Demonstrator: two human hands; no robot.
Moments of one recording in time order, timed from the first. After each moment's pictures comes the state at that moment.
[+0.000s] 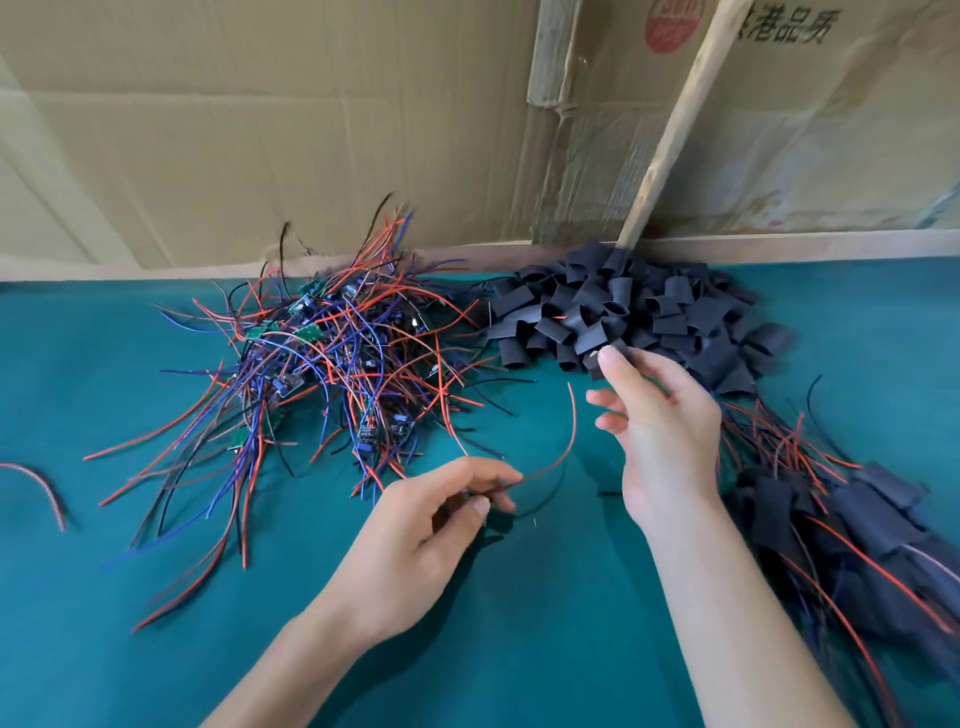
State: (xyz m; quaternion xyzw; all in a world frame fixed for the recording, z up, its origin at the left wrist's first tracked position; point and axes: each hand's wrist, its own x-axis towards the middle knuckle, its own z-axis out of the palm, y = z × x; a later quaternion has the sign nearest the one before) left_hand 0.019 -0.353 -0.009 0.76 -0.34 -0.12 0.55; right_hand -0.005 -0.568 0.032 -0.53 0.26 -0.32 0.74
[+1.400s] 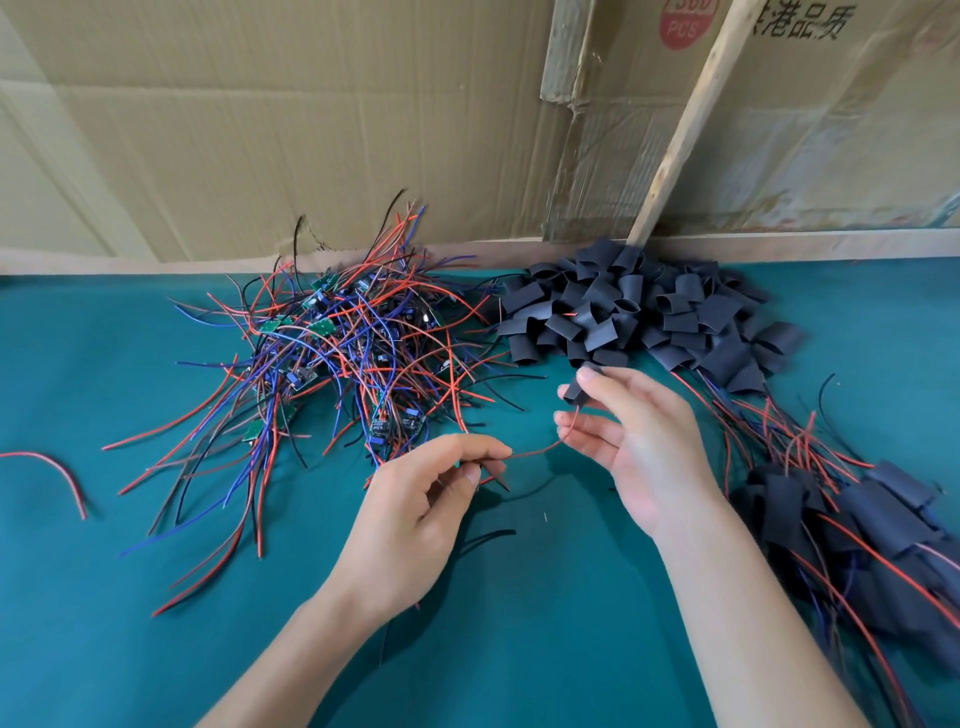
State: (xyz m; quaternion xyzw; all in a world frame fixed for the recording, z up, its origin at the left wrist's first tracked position) left_hand 0.022 -0.350 -0.004 0.77 -0.30 -0.04 0.56; right_hand -0.010 -0.561 0.030 -0.52 0.24 -0.17 0.80
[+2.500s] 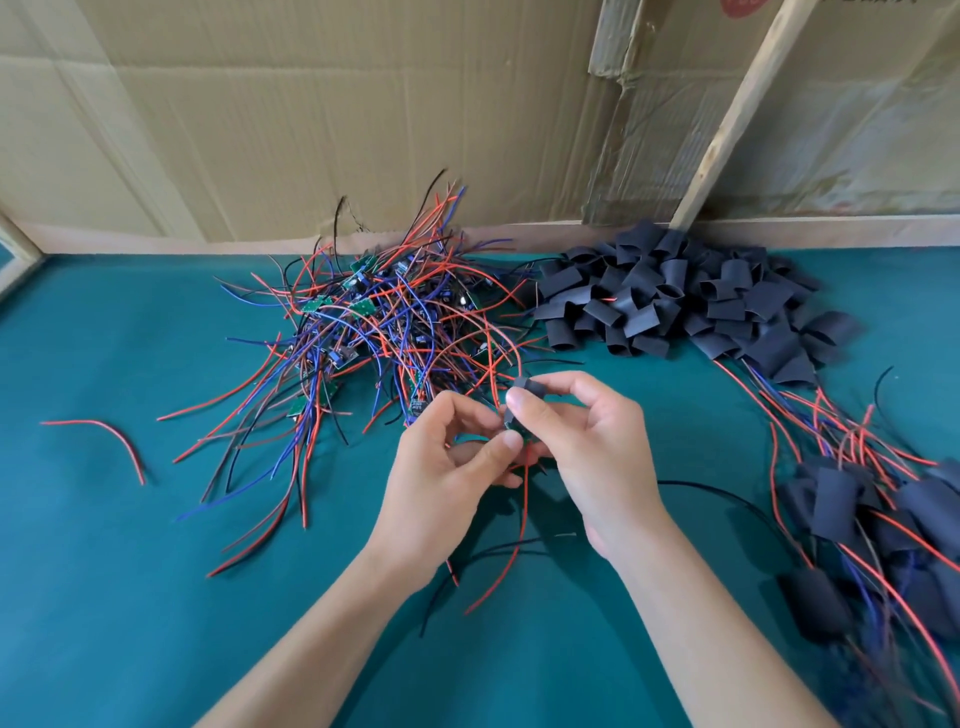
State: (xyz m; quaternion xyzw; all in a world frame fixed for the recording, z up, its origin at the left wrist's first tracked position) left_hand 0.027 -0.355 -0.003 0.62 -0.15 -0.12 0.76; right_hand -0.006 -0.494 0.015 -0.65 0.13 -0.15 0.73
